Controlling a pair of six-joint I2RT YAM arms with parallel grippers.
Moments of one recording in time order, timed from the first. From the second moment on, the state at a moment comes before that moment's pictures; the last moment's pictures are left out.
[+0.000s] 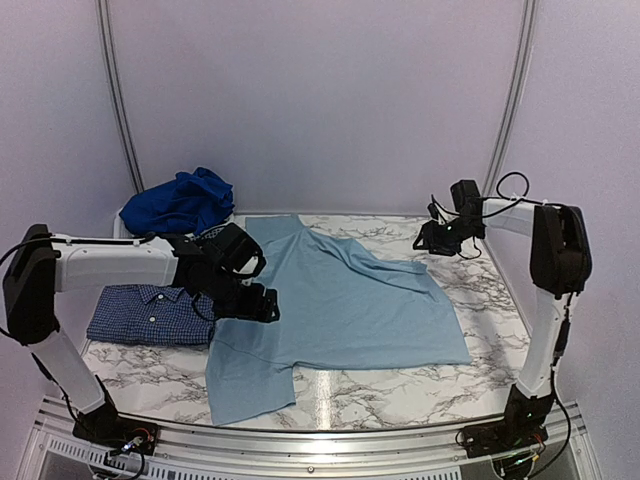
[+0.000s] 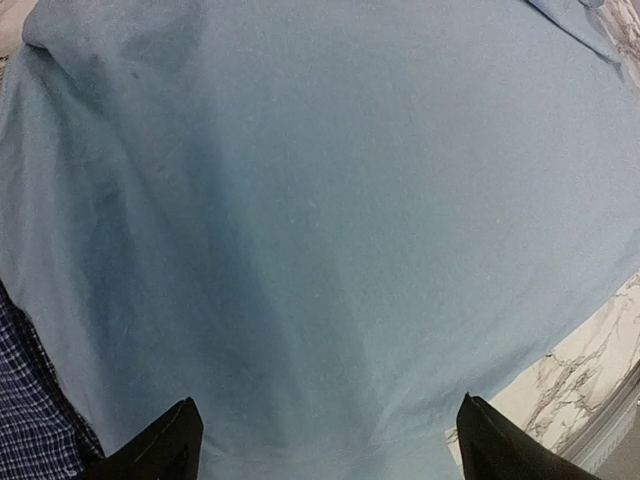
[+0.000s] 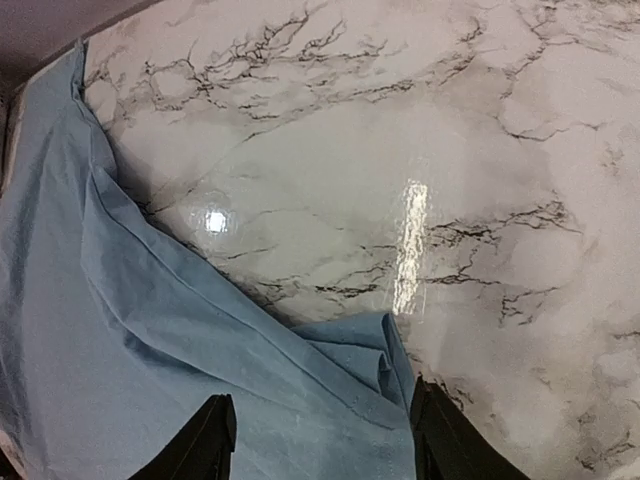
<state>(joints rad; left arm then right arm) -0.80 1.65 1.11 -0.56 0.04 -0.54 0.09 2.02 1.55 -0.53 -0.39 0.17</state>
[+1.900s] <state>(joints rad) -0.70 1.81 1.27 -0.53 0.19 -0.51 0.08 2.15 1.73 -0.71 -0.34 0.04</state>
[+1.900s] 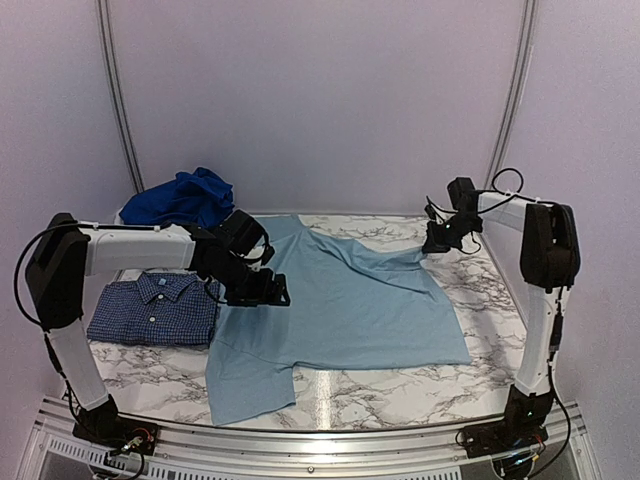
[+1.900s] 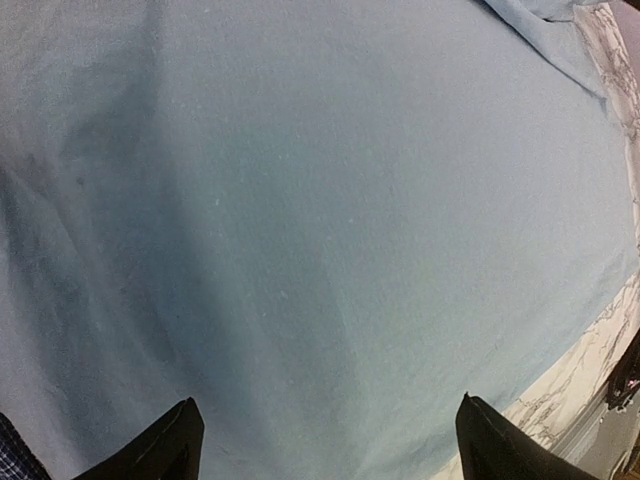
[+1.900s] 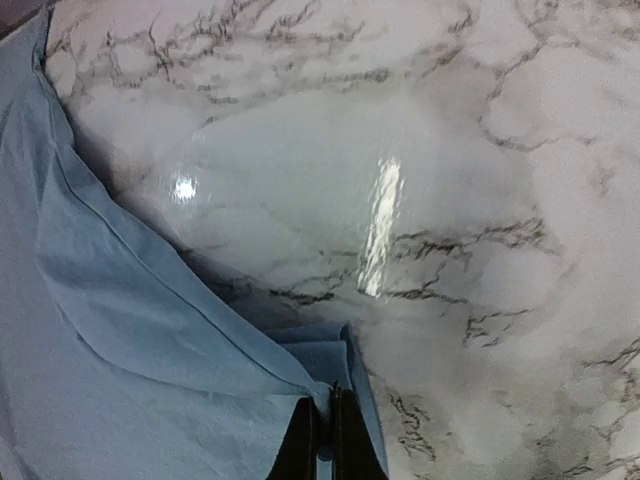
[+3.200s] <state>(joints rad) -0.66 1.97 1.42 -0.51 0.10 -0.51 0.08 1.98 1.42 -0.61 -0.34 0.16</state>
